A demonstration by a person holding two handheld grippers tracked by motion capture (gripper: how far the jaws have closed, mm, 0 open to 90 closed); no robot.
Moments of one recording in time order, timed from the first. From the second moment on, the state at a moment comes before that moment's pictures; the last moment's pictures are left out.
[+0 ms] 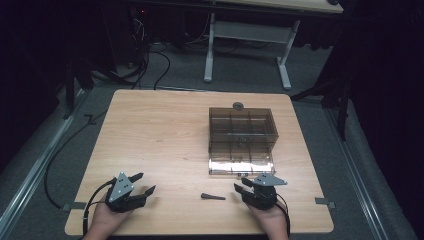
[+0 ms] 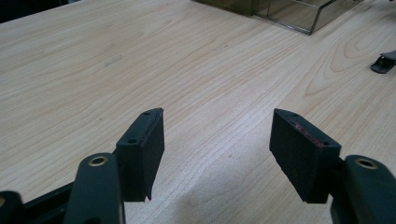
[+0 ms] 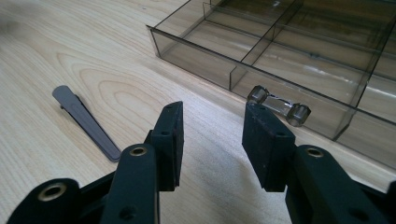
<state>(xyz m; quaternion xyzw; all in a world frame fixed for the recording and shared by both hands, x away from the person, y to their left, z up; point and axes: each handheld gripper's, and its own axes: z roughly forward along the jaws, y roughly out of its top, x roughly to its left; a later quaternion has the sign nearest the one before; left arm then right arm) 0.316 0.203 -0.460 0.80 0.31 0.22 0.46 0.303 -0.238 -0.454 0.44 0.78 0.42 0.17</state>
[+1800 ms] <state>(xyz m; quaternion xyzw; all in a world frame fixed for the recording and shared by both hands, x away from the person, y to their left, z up) 0.318 0.198 -0.460 0.82 0.29 0.21 0.45 0.292 -0.176 -0.458 0.34 0.85 0.38 0.14</state>
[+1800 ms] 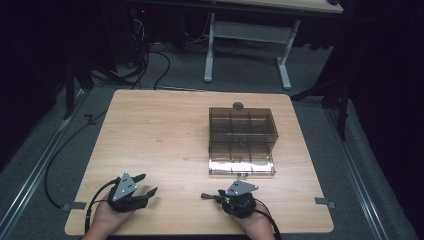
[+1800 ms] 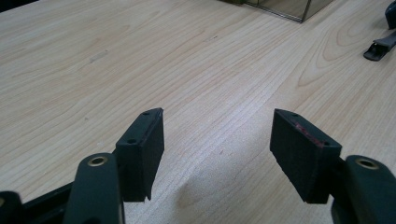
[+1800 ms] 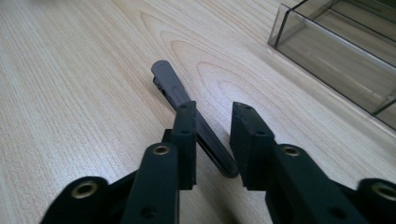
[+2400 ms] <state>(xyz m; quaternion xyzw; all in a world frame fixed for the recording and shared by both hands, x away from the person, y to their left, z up) 0.318 0.198 -0.460 0.82 0.29 0.21 0.45 0.300 -0.168 -0.453 0.34 0.84 0.39 0.14</state>
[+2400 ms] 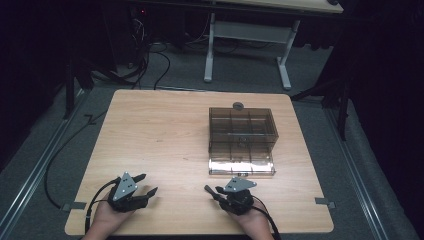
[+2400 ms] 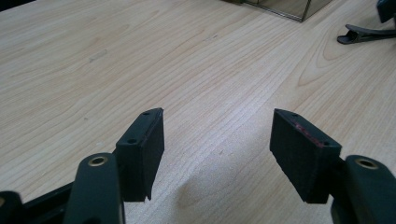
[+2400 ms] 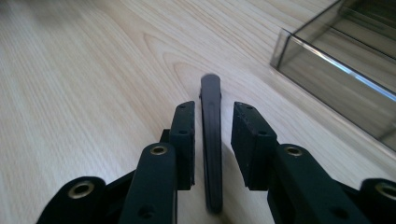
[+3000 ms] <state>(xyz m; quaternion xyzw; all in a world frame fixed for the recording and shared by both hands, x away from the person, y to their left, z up) 0.319 0.198 -0.460 0.82 0.29 0.21 0.45 0.308 -0.159 -0.456 0.35 0.85 0.38 0.13</state>
